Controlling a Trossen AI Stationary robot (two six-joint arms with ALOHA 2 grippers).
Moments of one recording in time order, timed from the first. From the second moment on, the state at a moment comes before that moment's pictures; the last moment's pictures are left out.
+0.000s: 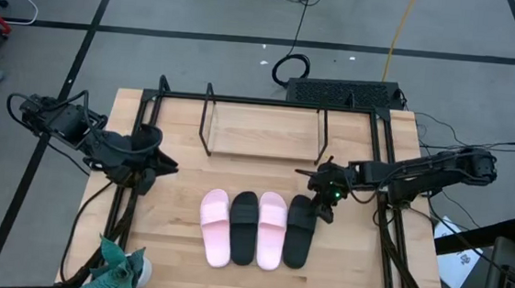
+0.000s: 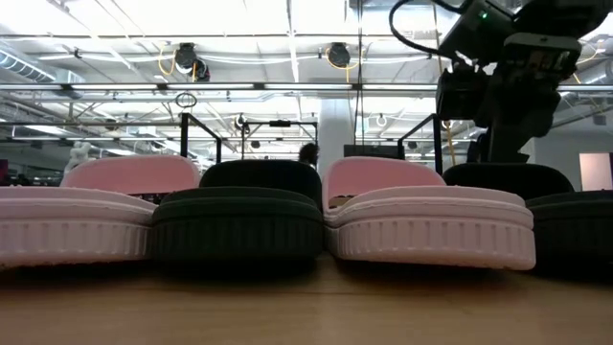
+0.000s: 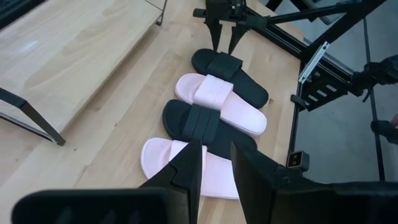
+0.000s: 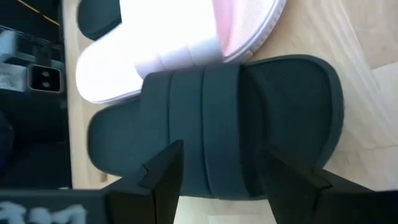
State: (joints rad) left arm -0.44 0.99 1.41 -1.16 -0.34 -0.83; right arm 0.00 1.22 0.51 -0.20 -0.42 0.52
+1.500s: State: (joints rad) left arm -0.44 0.99 1.41 -1.16 -0.37 -0.83; right arm -0.02 1.39 0.49 -0.03 -0.63 0.50
